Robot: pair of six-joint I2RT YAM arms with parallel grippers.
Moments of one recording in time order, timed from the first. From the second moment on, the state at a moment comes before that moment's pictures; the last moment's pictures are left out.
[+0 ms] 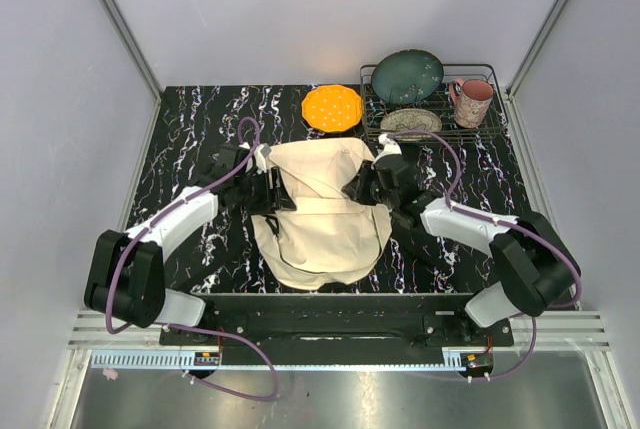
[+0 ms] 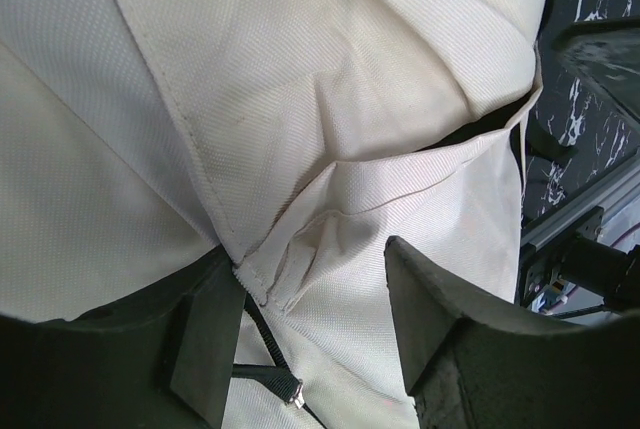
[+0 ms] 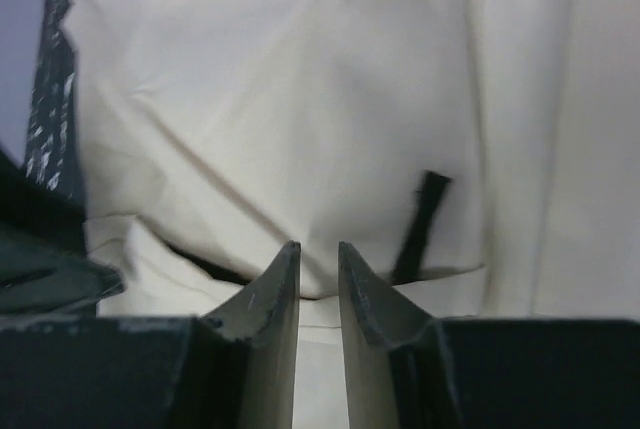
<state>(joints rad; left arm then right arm) -0.31 1.38 0.84 -0.37 0.46 -0.47 0.62 1.51 0.78 0.17 0.00 0.72</state>
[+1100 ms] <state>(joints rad) -0.33 1.01 0.58 -0.52 0.04 -0.61 0.60 1.23 0.45 0.01 0.07 0.86</state>
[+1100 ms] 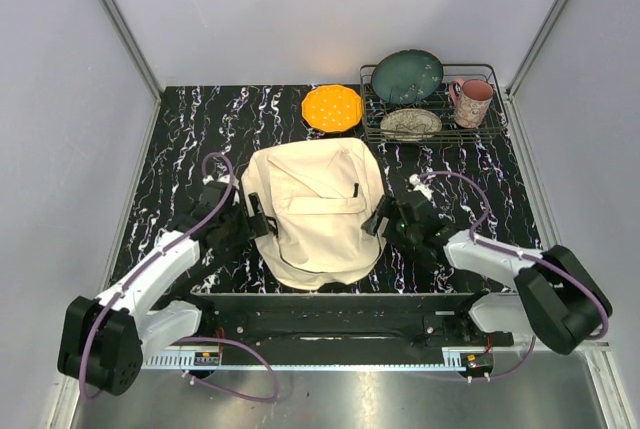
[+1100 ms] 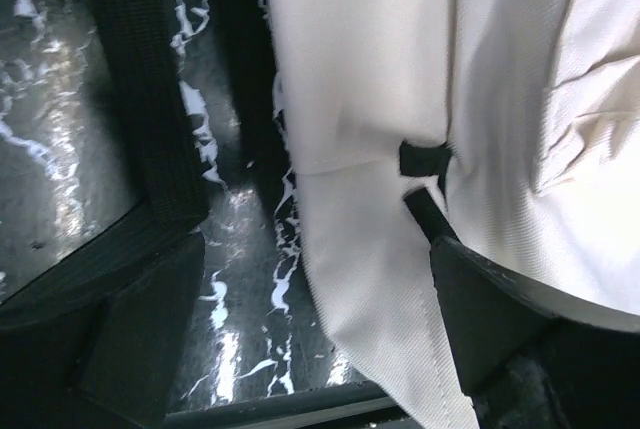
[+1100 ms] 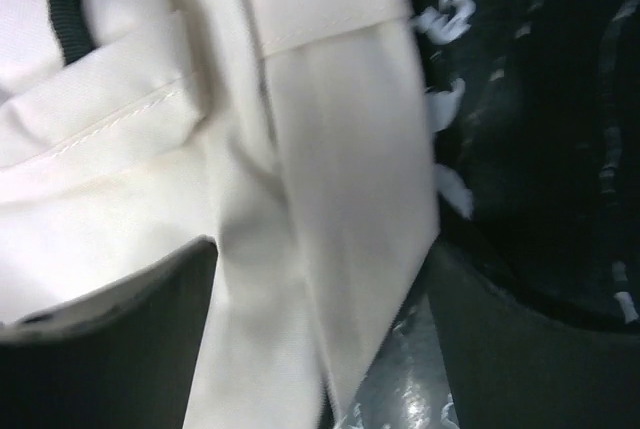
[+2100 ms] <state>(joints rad) -0.42 1.22 0.77 -0.47 0.03 -0.63 0.59 0.85 0.43 -0.30 0.16 0.91</state>
